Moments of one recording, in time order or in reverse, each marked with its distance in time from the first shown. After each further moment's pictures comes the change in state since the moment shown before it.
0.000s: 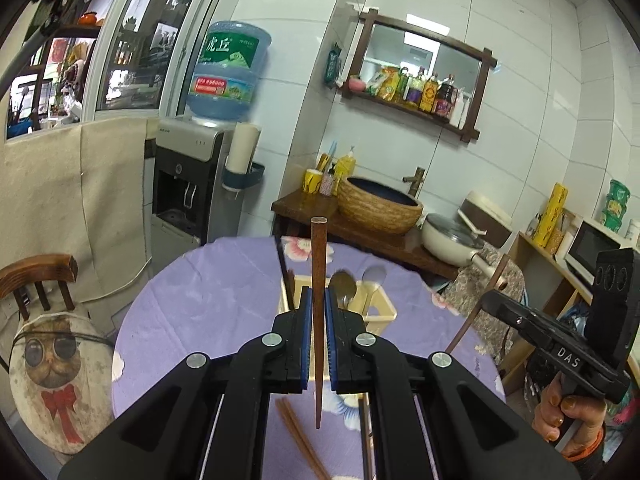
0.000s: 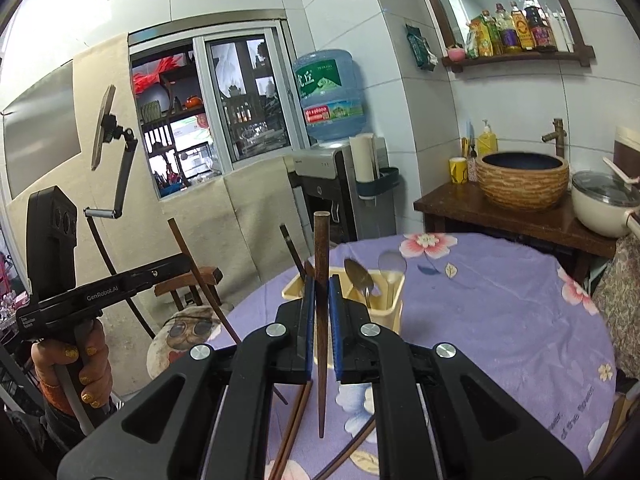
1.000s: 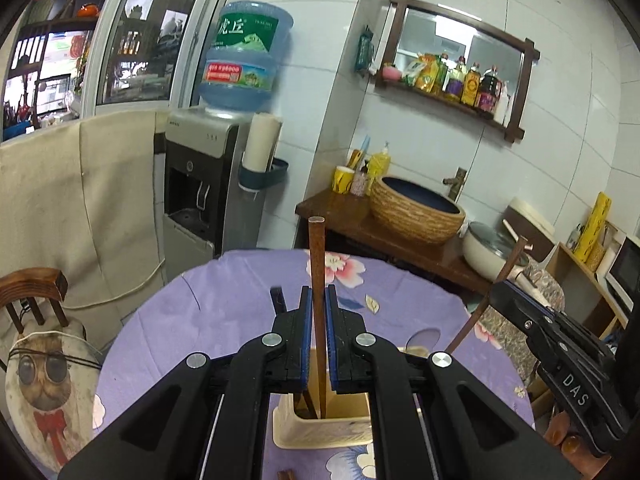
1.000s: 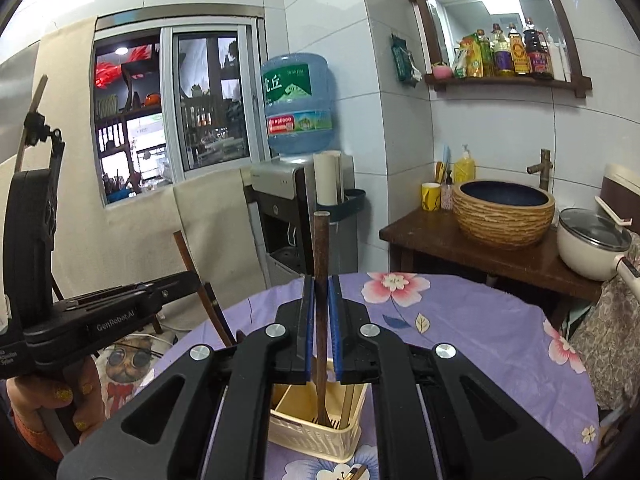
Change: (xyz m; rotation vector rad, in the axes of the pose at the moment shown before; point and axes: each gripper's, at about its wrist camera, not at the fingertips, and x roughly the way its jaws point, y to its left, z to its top) left arm 0.118 0.004 0.032 -0.029 0.049 0.128; right arm 0.107 -0.019 0.044 -0.058 -0.025 -0.163
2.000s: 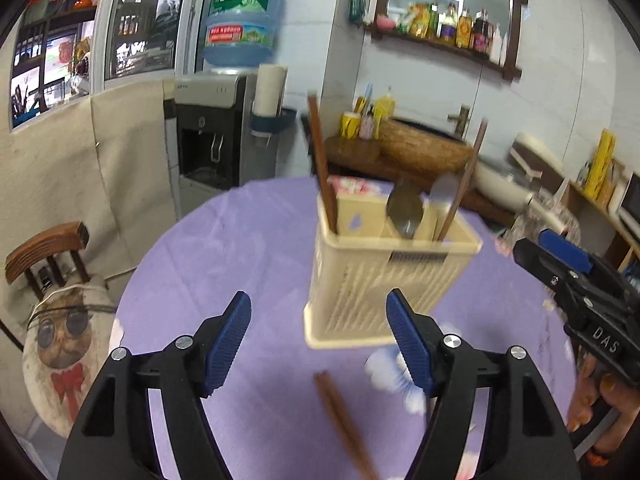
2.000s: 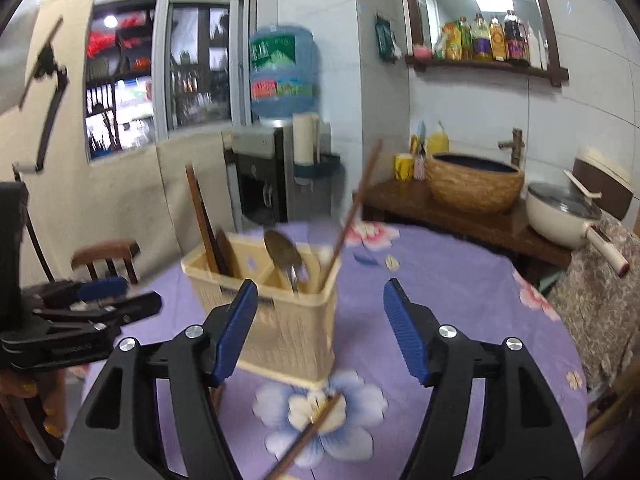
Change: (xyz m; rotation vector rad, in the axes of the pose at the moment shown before) left arm -0.025 0.014 -0.104 0.101 0.145 0.073; right arm -0.038 0.002 -0.094 -0.048 0.096 -0.120
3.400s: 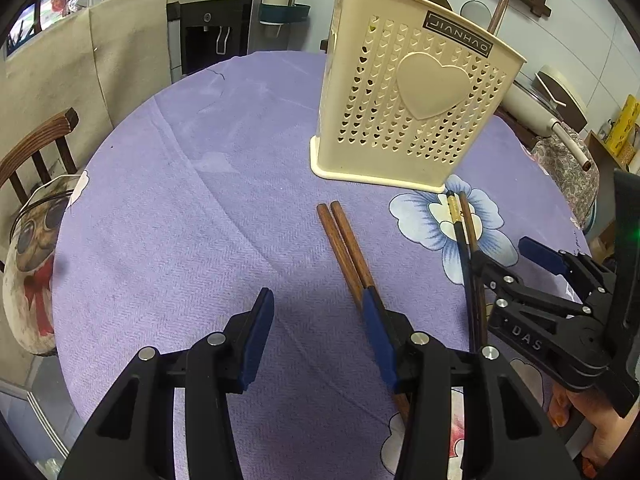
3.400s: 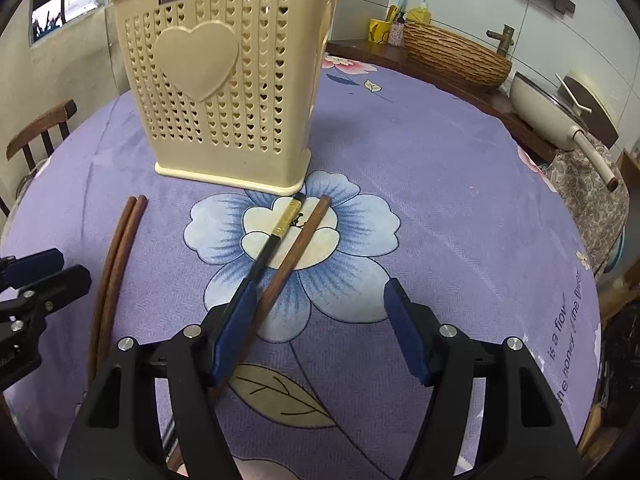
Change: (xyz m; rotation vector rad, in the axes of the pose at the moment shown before) left arm 0.043 -0.001 -0.098 -0.055 0.283 0.009; right arm 0.070 0.018 -0.123 -0.040 0.441 -0.183
